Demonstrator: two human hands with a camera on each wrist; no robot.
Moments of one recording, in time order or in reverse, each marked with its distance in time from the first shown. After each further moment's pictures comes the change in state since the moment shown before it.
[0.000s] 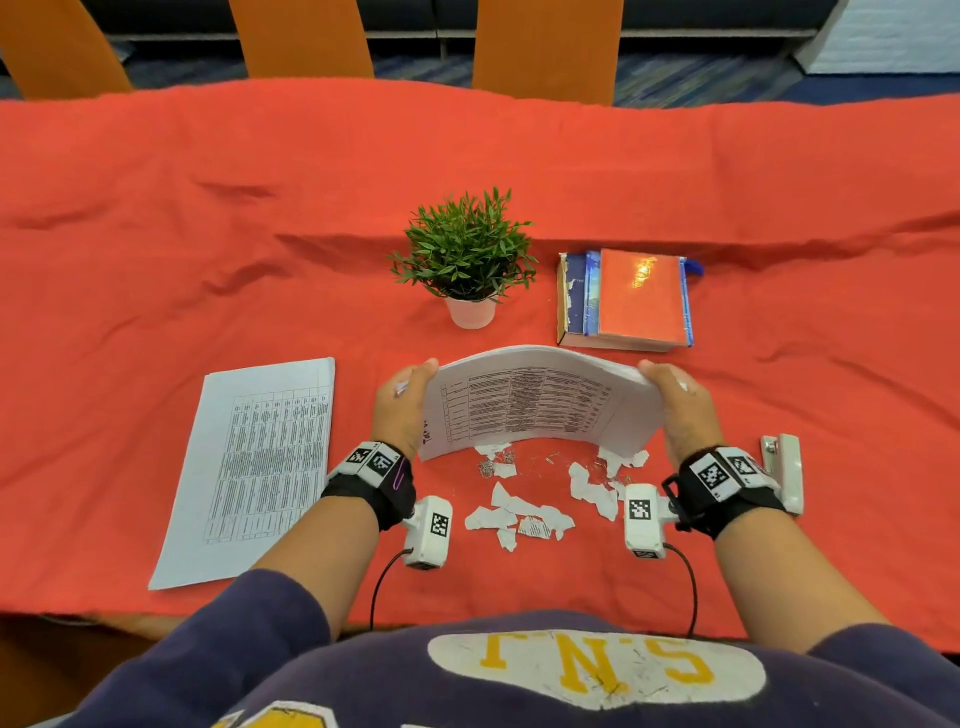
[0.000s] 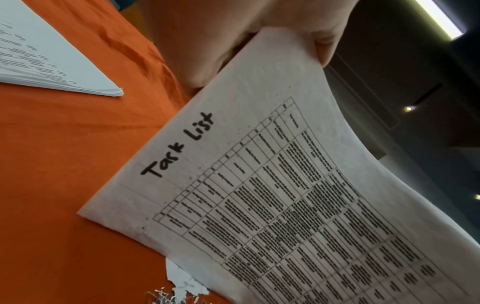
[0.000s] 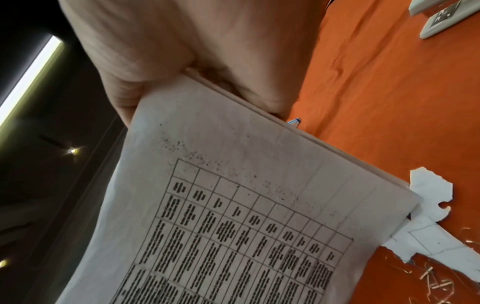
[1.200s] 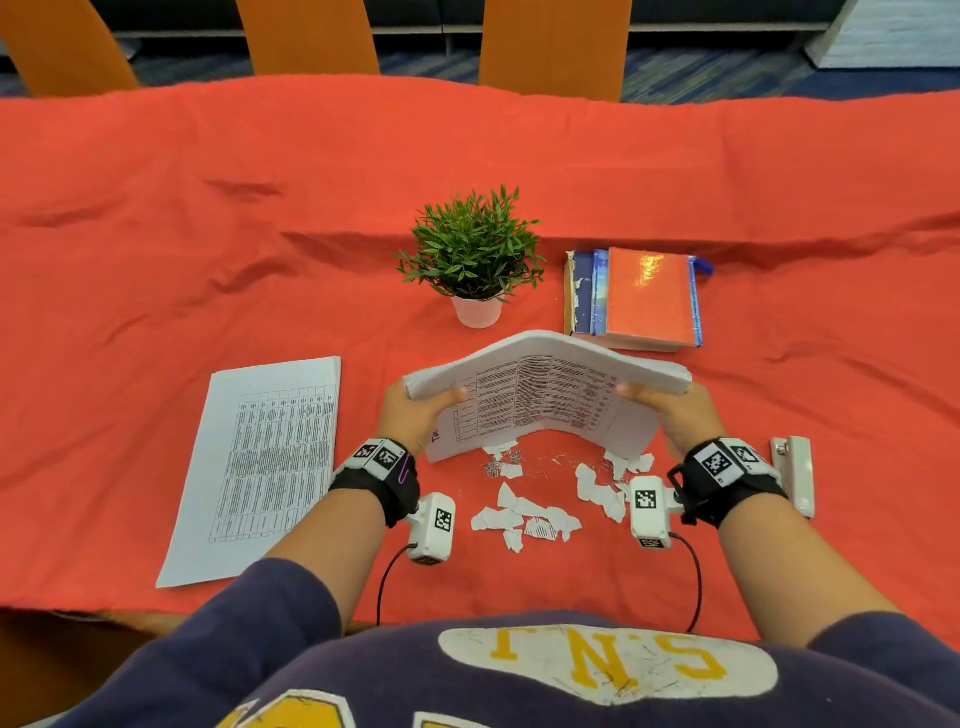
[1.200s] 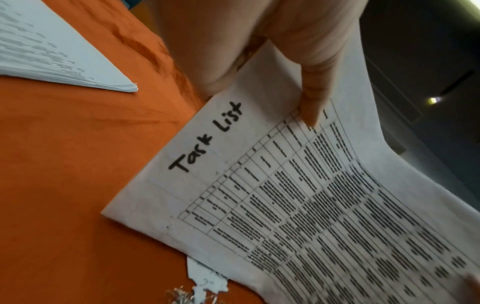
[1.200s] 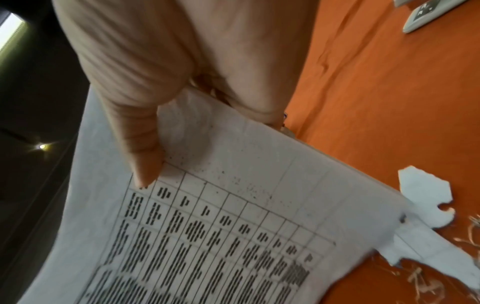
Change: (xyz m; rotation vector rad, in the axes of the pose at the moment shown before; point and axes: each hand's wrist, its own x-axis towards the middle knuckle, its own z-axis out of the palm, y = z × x) left_hand 0.013 -0.013 -0.006 0.076 -0.086 -0.021; right_hand 0.010 0.001 0.003 -0.023 -0.101 0.061
